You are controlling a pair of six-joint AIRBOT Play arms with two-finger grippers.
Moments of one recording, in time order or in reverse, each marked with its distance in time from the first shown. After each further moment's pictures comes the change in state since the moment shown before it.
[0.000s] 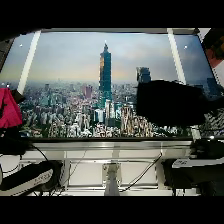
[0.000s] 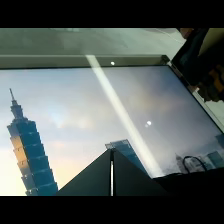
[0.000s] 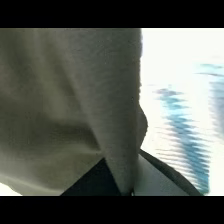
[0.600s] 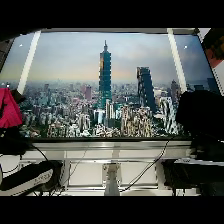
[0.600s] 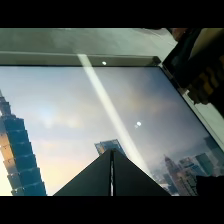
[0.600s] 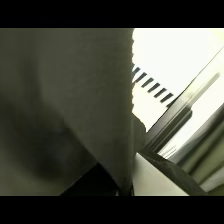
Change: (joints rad) left arm 0.000 0.000 0.000 -0.031 0.001 -0.027; right arm -0.423 0.020 0.158 -0.182 -0.192 -0.053
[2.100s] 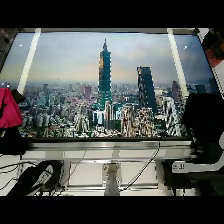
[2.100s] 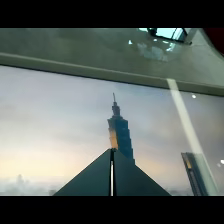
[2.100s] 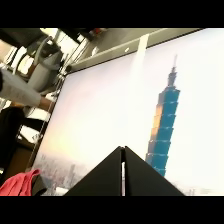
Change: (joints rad) left arm 0.375 0.339 0.001 0.141 -0.312 -0.050; right arm 0.877 0.060 0.576 0.829 0.032 0.122
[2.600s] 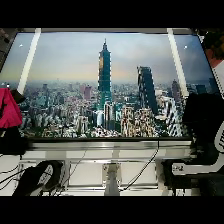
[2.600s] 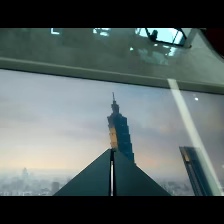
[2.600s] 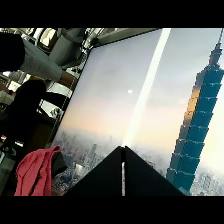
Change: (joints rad) left arm 0.017 0.116 0.000 -0.004 -0.088 0.000; right arm 0.134 0.000 0.010 -0.008 -0.002 0.035
